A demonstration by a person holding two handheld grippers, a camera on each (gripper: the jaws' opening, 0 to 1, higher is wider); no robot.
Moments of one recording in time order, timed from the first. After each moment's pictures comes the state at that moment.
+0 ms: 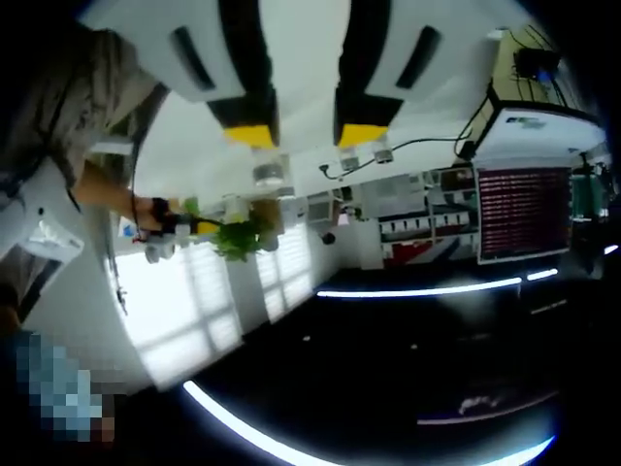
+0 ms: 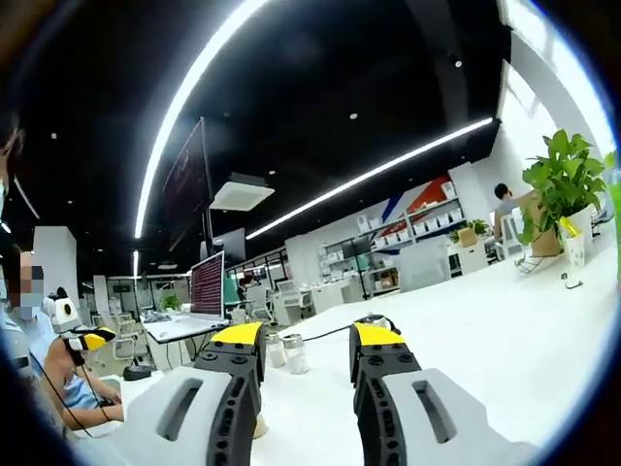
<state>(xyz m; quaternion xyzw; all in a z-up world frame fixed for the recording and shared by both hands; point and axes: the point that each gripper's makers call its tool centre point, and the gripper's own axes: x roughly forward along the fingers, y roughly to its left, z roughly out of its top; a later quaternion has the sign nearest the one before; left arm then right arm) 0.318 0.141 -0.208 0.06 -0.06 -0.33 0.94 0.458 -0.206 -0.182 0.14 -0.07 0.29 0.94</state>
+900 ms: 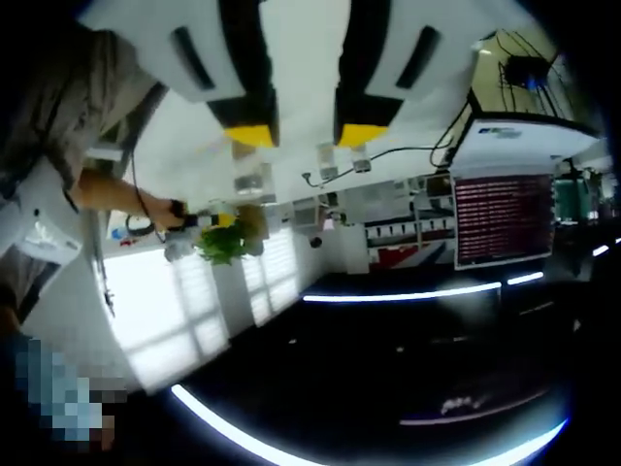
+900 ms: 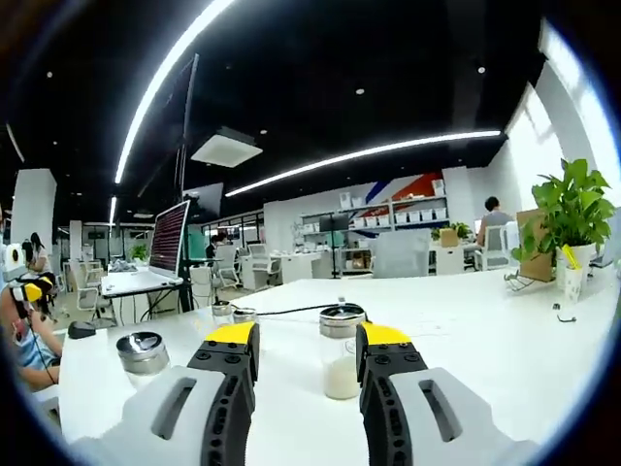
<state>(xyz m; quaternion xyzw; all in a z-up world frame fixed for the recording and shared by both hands) 0.312 0.180 -0.214 0.06 -0.05 -0.30 0.95 0.550 -0.190 -0.214 0.04 -0.01 0.24 0.97</state>
